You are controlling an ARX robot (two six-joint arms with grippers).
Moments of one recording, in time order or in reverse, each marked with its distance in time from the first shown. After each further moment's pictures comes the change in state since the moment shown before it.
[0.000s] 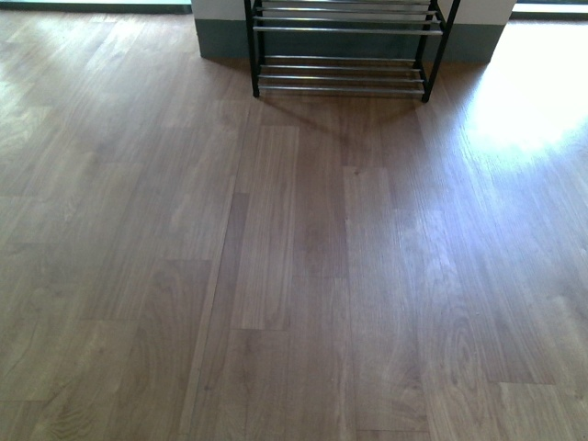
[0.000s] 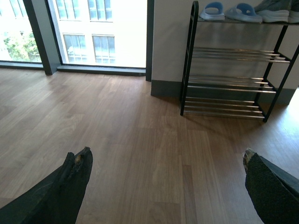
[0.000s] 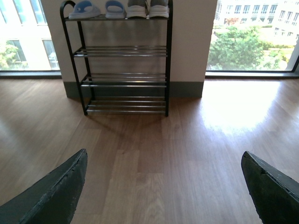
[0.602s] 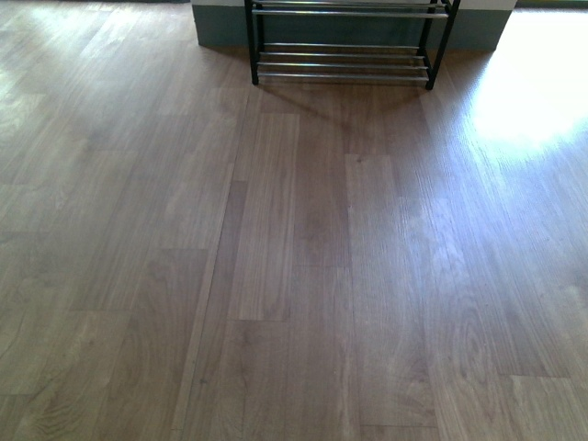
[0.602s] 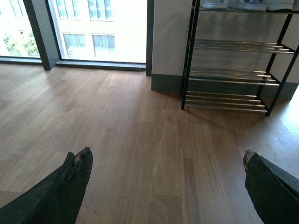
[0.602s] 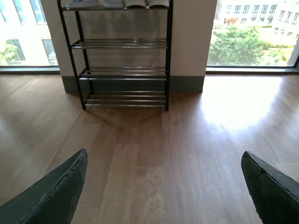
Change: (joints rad) left arm 0.000 0.000 0.000 0.000 0.000 0.000; right arm 0.000 0.000 0.000 0.000 0.000 0.000
